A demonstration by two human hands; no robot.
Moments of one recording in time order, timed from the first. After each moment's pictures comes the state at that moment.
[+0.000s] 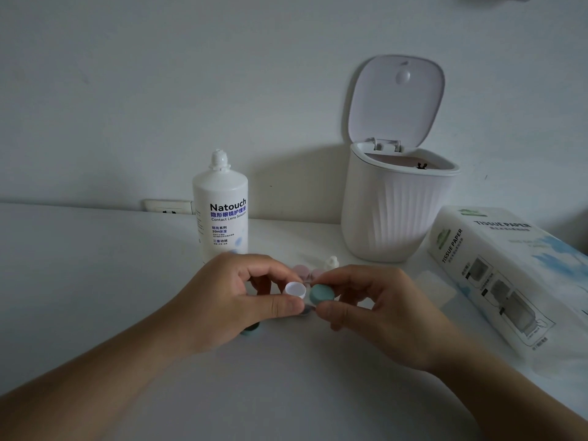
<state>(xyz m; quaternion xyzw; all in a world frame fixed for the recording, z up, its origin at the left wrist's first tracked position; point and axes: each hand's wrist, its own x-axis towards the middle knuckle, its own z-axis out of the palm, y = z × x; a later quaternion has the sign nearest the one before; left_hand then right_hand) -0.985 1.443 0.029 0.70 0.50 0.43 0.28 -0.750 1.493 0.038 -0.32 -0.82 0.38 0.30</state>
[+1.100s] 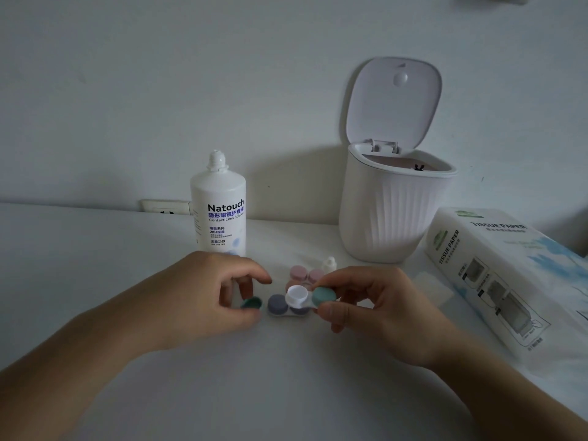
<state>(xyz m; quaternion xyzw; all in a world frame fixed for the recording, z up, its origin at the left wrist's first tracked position) -1.015 1.440 0.035 0.76 0.58 0.27 0.16 -0.750 1.497 0.037 -0.30 -0.80 0.42 0.32</state>
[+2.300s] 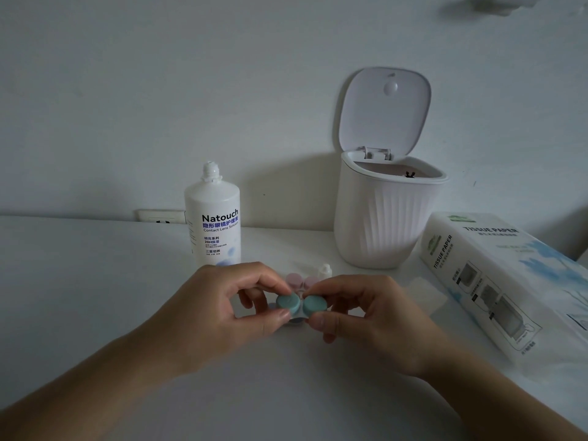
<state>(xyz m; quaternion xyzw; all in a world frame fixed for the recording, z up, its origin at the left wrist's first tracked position) -0.985 1.432 0.031 0.75 0.48 0.43 0.17 -0.750 1.499 0.034 -0.29 -0.81 0.41 0.30</state>
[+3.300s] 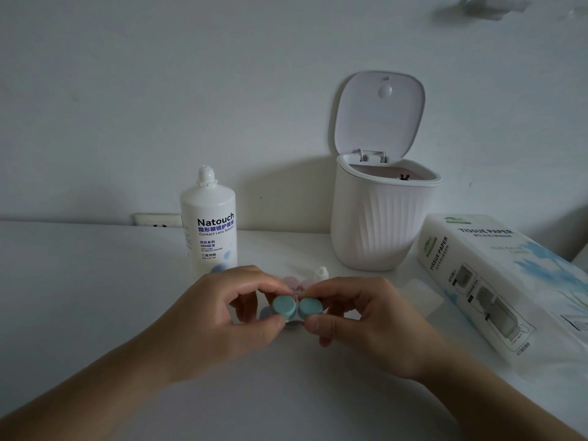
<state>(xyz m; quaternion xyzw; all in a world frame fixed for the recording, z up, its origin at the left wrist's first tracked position) -0.982 1.434 0.027 0.74 0.48 0.42 0.22 -0.749 1.496 0.036 -0.29 -0.81 0.41 0.31</state>
